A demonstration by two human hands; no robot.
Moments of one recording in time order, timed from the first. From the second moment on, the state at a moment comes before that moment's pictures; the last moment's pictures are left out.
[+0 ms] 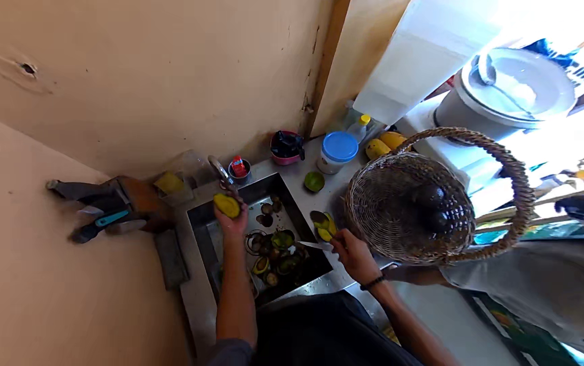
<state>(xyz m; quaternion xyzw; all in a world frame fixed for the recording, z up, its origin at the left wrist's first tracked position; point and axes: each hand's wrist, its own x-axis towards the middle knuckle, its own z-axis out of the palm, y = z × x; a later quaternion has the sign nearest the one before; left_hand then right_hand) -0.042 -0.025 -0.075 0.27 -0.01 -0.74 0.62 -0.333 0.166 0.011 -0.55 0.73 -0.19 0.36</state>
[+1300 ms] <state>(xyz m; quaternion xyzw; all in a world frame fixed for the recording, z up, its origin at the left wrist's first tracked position) -0.062 -0.017 -0.096 0.62 -0.23 -0.65 0.38 -0.328 0.180 -0.007 -0.57 0.69 -0.19 0.41</state>
